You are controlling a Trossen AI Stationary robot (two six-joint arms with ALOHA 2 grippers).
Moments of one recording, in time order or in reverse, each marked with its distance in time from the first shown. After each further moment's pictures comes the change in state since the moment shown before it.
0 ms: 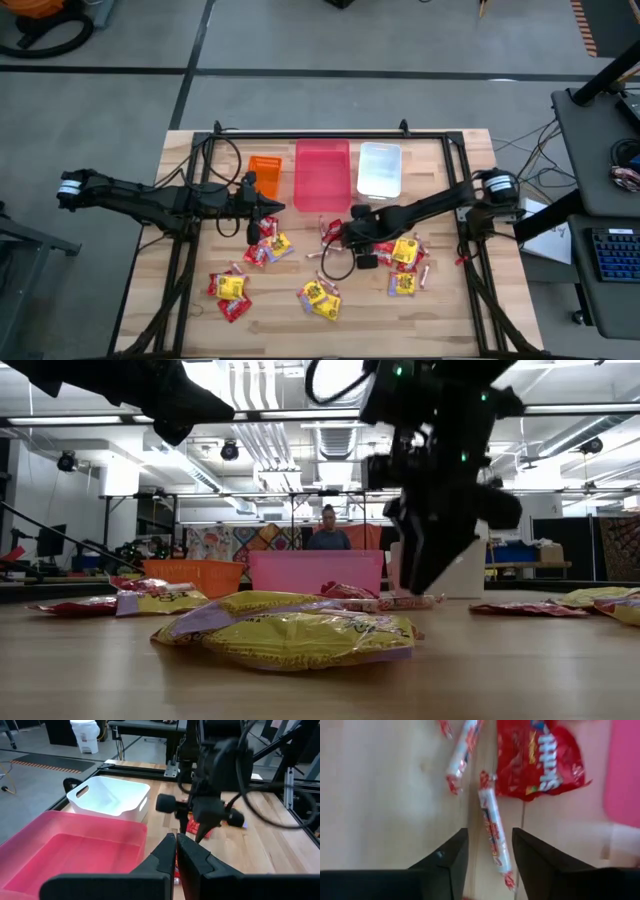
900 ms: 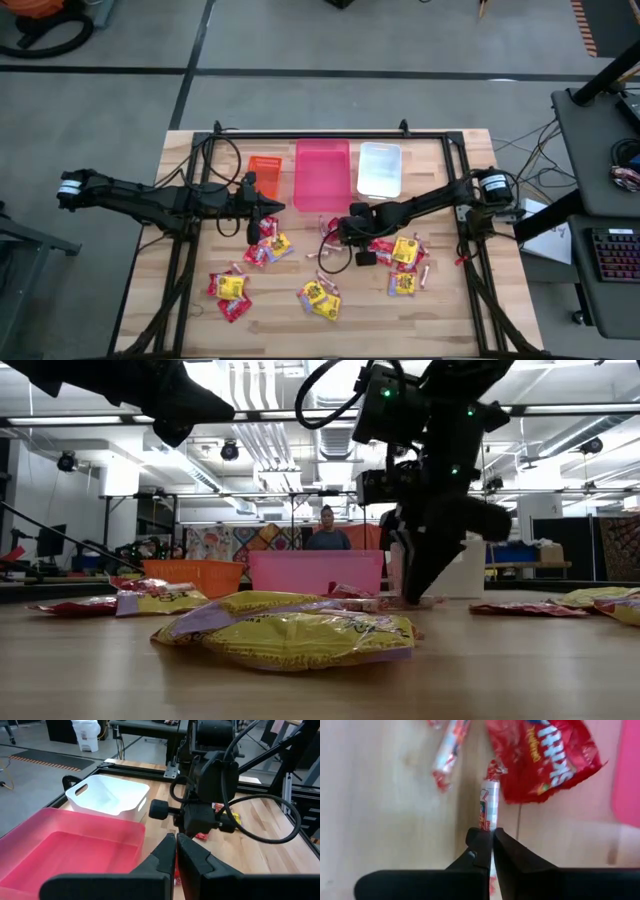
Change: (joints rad) left arm 0.000 0.000 0.000 0.005 0.000 -0.033; right arm -0.040 0.015 0.008 -0.003 -0.057 -0.036
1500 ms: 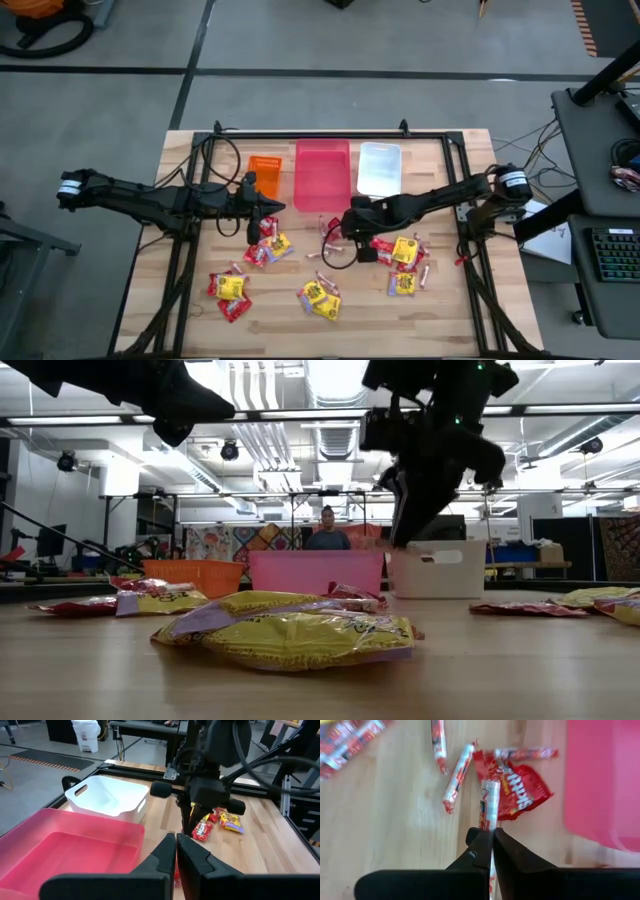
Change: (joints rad) left arm 0.000 0.000 0.000 0.008 0.000 -0.011; right arm -0.001 -0.146 0.013 -0.016 0.009 -0.007
